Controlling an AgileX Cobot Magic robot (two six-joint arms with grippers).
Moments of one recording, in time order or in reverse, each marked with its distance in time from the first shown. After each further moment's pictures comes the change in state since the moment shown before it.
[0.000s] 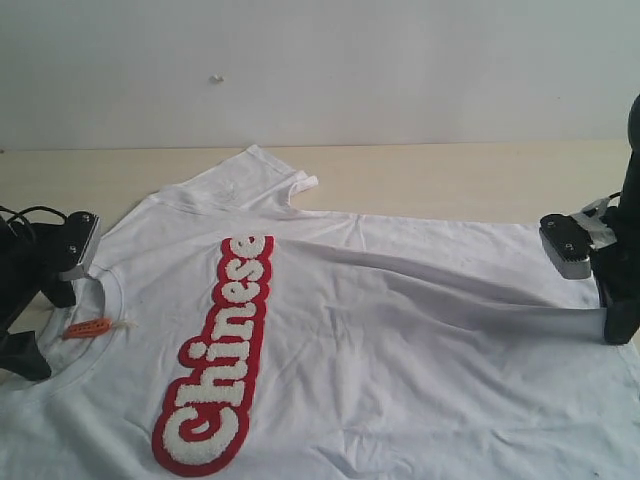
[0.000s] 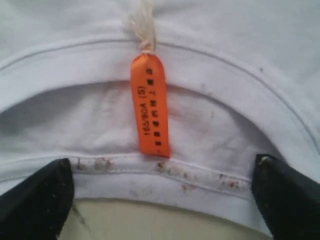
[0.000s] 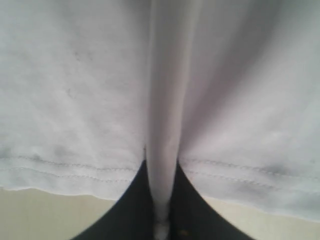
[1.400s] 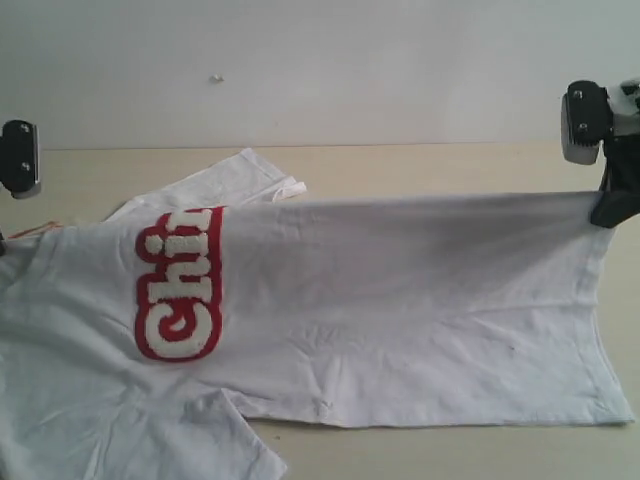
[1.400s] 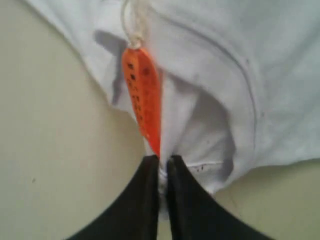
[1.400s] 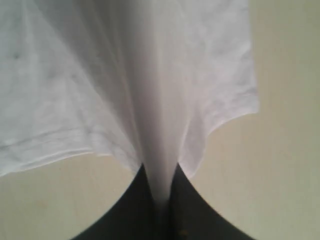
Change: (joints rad) left arm 0.004 -0.264 0.000 0.295 -0.075 -0.454; right arm 0.002 -0.330 0.009 0.163 -0.134 0.106
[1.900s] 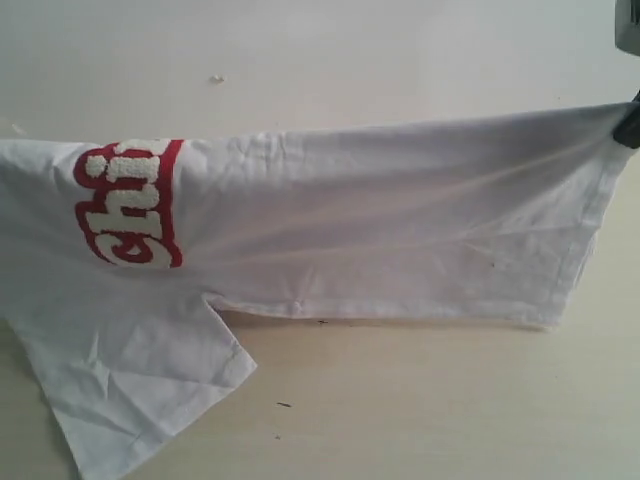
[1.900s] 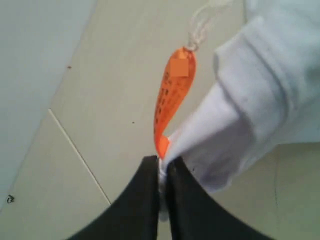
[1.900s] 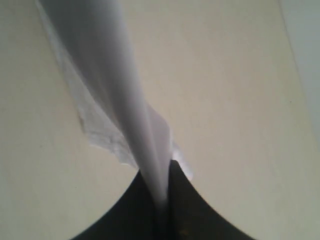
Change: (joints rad) left arm 0.000 -0.320 0.000 0.117 -0.013 -0.364; right arm 0.004 -0.301 0.000 0.134 0.090 0.036
